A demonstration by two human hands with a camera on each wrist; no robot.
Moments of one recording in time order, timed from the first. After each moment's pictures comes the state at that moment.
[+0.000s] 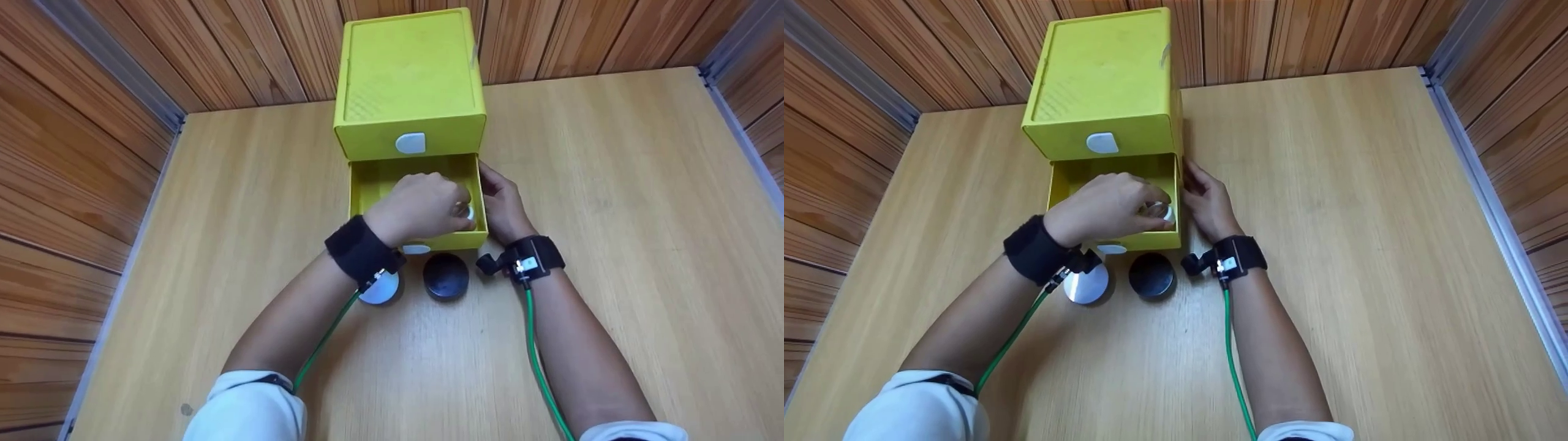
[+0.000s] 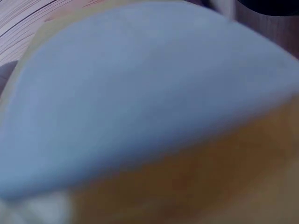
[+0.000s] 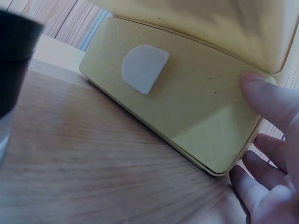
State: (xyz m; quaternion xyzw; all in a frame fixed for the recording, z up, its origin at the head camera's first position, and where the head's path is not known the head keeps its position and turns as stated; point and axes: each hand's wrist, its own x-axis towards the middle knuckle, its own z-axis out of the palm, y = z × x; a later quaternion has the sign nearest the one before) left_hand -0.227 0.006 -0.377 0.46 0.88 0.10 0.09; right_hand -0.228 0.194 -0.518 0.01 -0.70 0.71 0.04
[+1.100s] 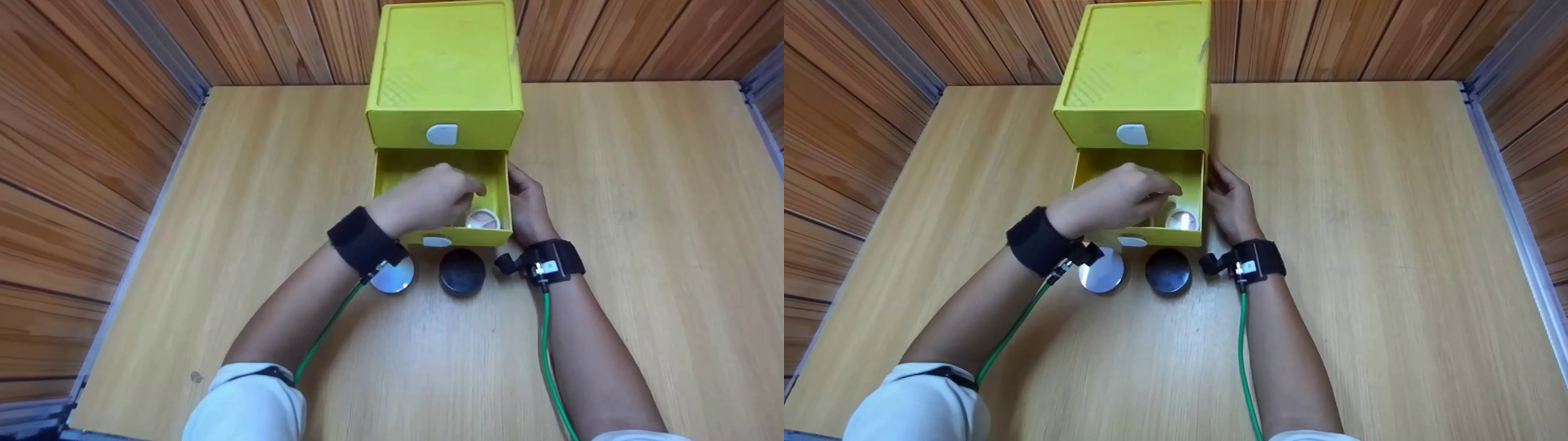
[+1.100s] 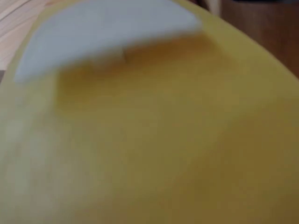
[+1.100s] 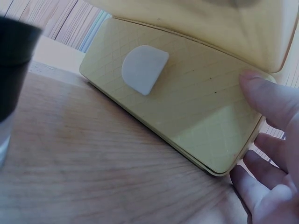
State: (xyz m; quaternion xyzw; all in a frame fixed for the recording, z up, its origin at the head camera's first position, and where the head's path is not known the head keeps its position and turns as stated) left_hand -0.232 -0.019 -0.377 0.49 0.85 0.20 0.10; right_hand -0.229 0.193 -0.519 0.01 -0.69 0.72 0.04
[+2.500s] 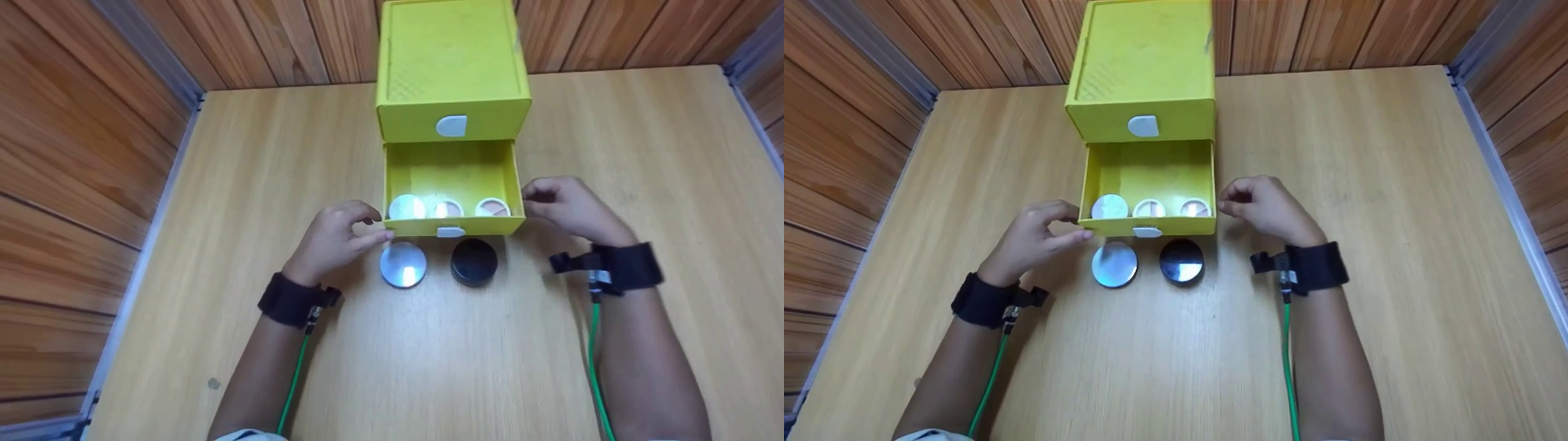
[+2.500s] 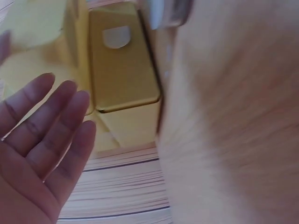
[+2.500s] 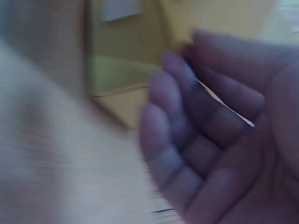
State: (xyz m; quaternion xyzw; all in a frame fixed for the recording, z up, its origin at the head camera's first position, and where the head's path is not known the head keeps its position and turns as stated) left_hand -0.205 -0.142 -0.458 0.33 0.87 0.38 -0.03; right_hand -0.195 0.253 -0.440 0.07 -0.89 0.43 -0.11
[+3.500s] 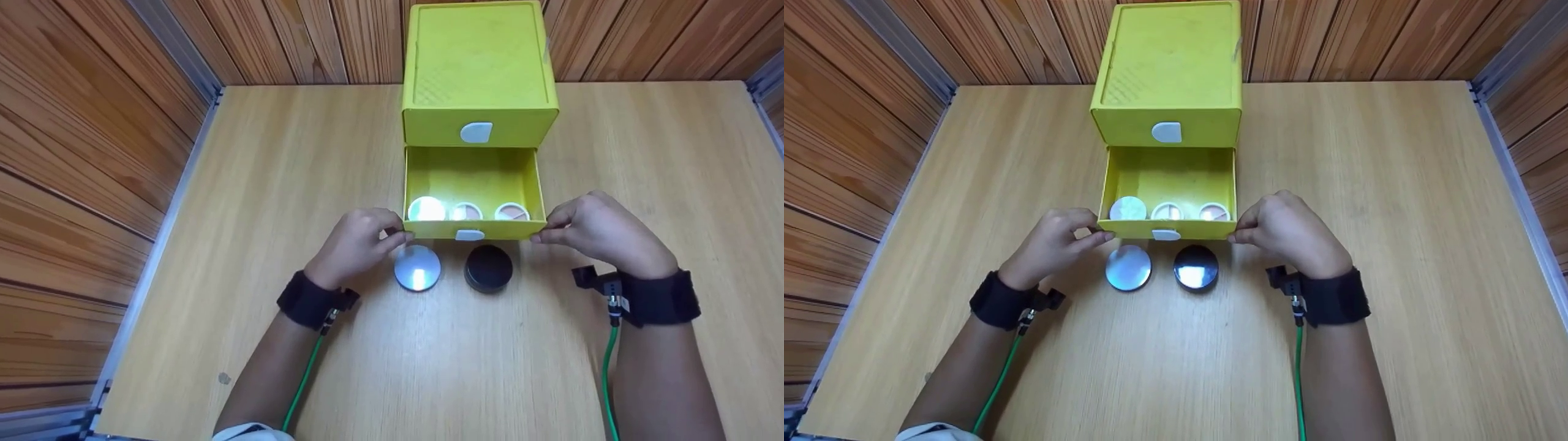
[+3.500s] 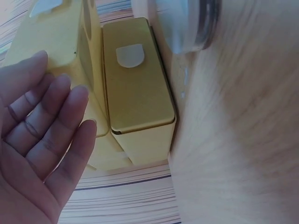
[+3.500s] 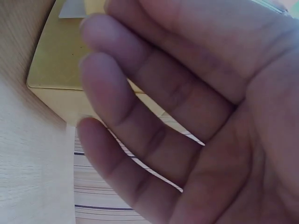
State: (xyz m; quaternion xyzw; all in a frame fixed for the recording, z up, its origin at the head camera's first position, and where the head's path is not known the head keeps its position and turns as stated) left_hand -0.200 -0.131 -0.450 0.36 0.87 0.34 -0.04; right_hand -0.168 0.232 -0.394 0.21 -0.94 0.25 -0.08
